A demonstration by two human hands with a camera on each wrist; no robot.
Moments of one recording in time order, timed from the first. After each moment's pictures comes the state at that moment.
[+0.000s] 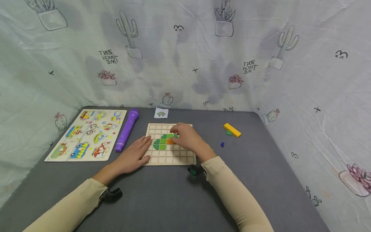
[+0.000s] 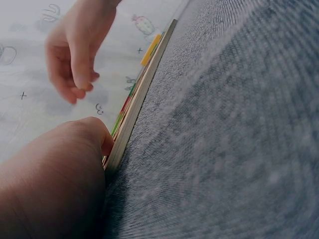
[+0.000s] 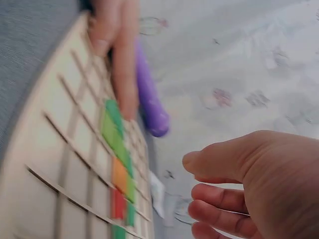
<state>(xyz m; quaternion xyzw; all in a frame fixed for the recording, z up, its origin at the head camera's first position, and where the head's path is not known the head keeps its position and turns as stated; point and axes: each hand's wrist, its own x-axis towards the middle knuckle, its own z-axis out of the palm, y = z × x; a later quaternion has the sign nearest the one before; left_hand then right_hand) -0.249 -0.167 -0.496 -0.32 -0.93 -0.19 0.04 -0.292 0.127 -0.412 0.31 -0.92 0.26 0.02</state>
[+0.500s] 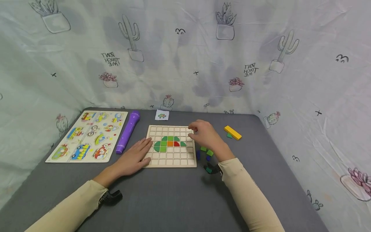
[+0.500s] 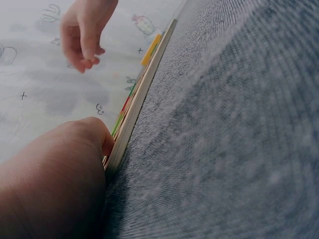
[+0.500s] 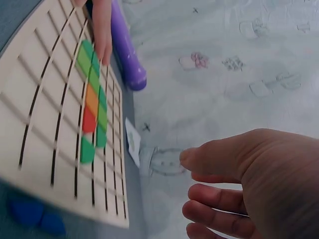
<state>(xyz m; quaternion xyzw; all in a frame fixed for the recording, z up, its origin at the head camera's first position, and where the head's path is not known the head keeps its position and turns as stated) -0.248 -0.168 -0.500 -0.32 -0.93 -0.20 0.04 -0.292 0.188 -0.392 0.25 -0.93 0.25 0.04</state>
